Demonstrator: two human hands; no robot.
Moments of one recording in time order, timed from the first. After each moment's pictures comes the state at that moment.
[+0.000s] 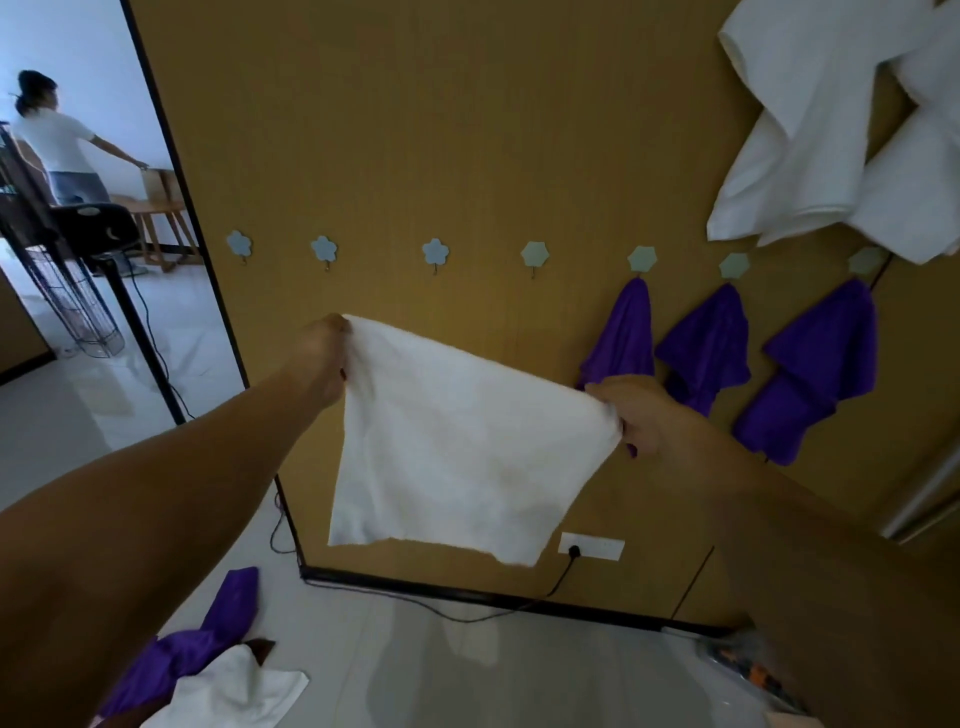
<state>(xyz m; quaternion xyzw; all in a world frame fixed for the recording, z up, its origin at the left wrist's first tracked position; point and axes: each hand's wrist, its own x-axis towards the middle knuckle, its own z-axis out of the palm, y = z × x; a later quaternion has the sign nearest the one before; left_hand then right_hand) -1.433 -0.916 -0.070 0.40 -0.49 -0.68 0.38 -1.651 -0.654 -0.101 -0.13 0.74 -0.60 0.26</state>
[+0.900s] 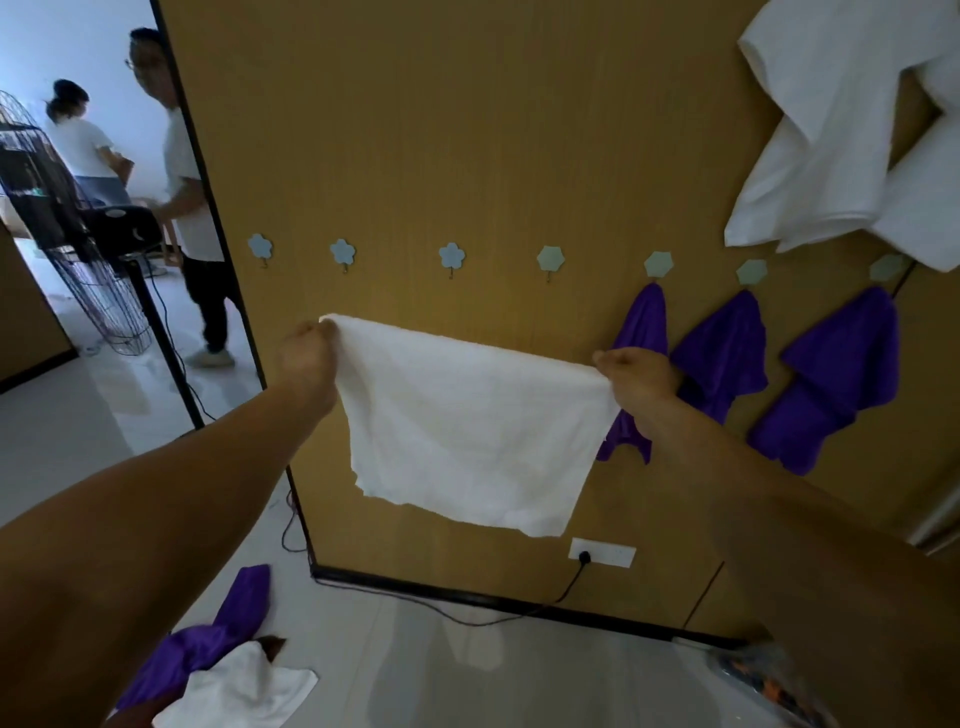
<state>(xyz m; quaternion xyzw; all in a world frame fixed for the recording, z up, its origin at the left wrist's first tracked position) -1.411 -0.938 -0.079 0.49 -0.52 -0.54 0.45 -1.654 -0.675 -0.091 -0.22 0.81 -0.55 0.06</state>
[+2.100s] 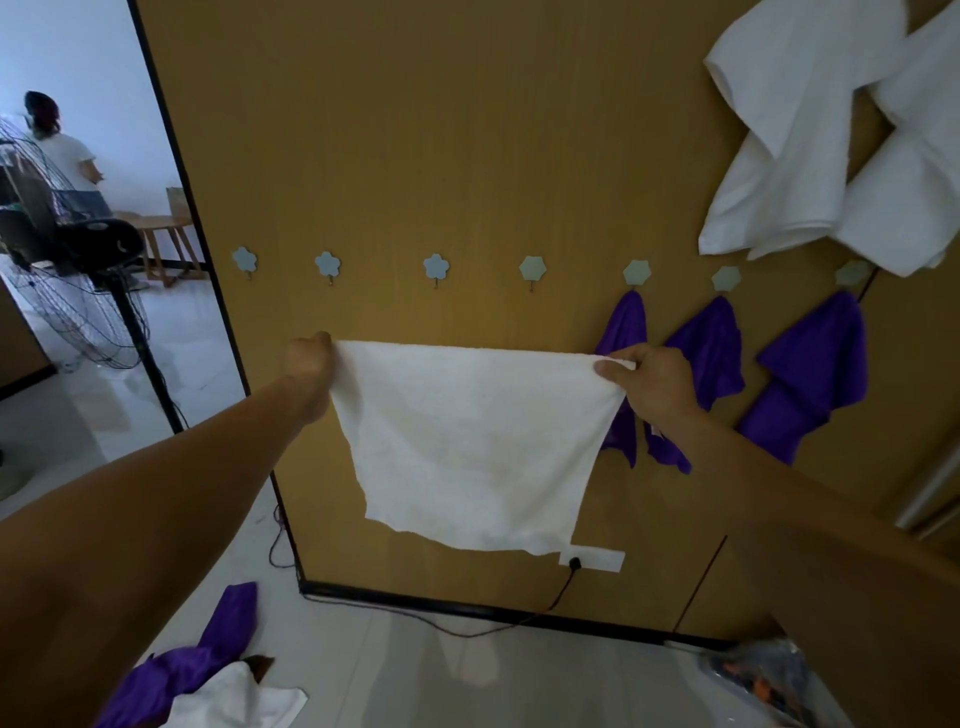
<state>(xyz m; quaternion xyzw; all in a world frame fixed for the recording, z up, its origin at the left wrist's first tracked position) -1.425 -0.947 -0.082 0.48 -0.54 -0.56 0.41 -1.665 -0.634 -0.080 -0.32 0.80 -0.51 -0.01</state>
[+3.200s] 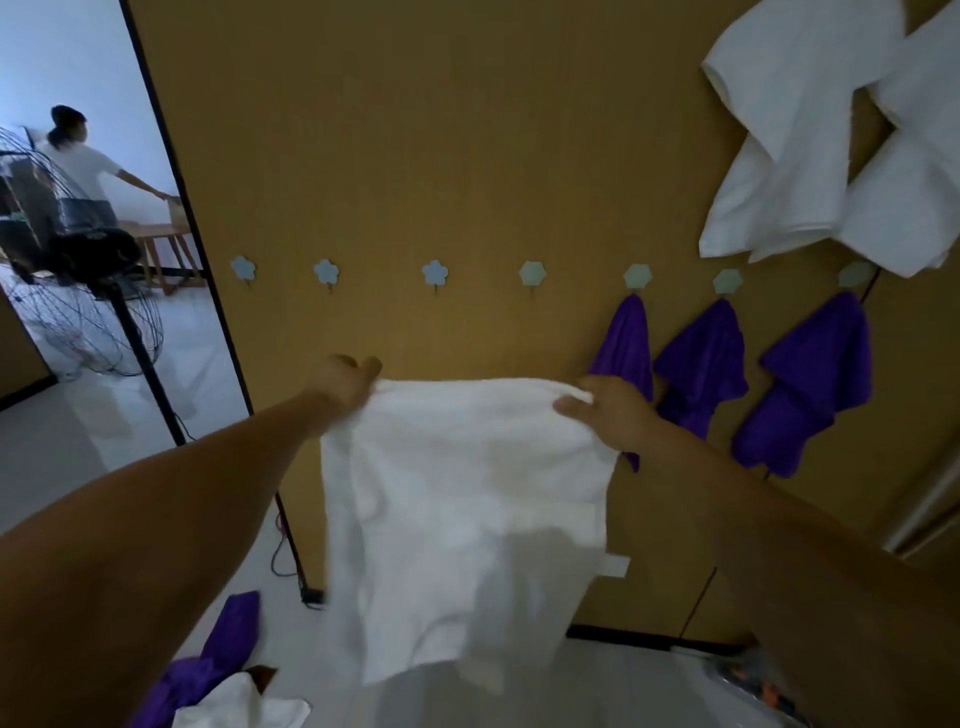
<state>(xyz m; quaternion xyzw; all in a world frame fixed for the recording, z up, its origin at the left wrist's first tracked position) -1.424 -0.919 -0.079 0.43 -0.80 -0.34 0.24 -1.646 -0.656 -0.092 -0.43 0.81 -0.38 0.08</state>
